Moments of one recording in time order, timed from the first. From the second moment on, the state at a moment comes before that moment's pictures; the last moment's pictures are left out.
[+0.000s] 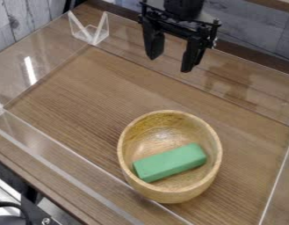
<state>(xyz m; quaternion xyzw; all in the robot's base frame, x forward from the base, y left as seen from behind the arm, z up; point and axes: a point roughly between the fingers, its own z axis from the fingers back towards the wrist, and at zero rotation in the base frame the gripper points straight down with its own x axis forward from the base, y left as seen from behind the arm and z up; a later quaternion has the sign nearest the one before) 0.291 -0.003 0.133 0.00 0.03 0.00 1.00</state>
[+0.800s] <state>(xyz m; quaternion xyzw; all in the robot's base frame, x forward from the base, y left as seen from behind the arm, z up) 0.233 -0.030 0.062 0.00 0.06 -0.26 0.96</state>
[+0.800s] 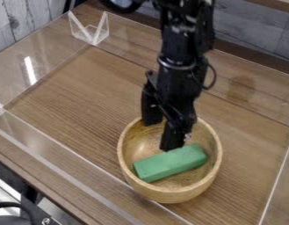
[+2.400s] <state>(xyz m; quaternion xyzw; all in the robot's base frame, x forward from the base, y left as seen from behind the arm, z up) 0.234 -0.041 0.031 -0.01 -0.04 -0.38 0.92</state>
